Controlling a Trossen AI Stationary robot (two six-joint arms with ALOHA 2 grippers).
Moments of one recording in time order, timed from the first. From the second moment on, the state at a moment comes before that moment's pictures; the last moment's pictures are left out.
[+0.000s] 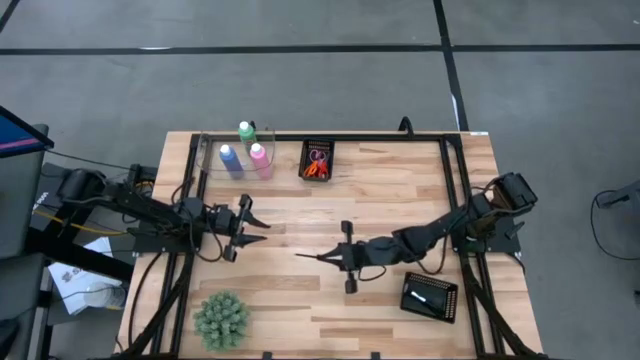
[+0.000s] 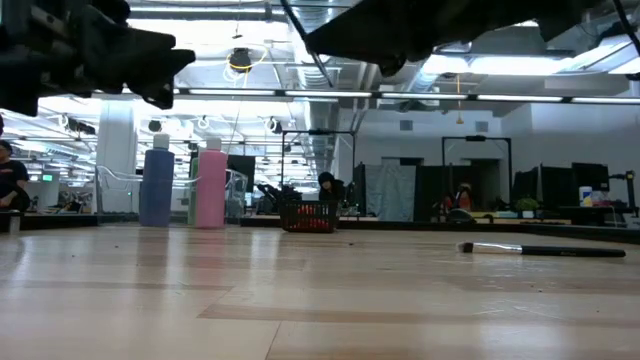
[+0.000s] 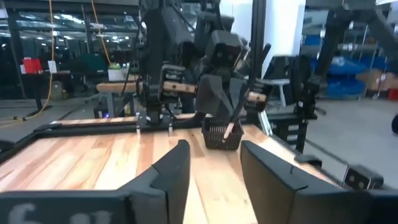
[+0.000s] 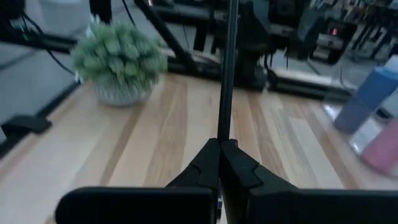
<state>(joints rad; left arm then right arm) -0.12 0.92 0.01 1.03 0.05 0.01 0.37 1.69 0.85 0.56 0.34 -0.06</state>
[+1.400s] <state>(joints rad) -0.12 1.43 0.15 1.29 0.11 -0.02 1.00 1.43 1.03 -0.93 0.32 1.43</state>
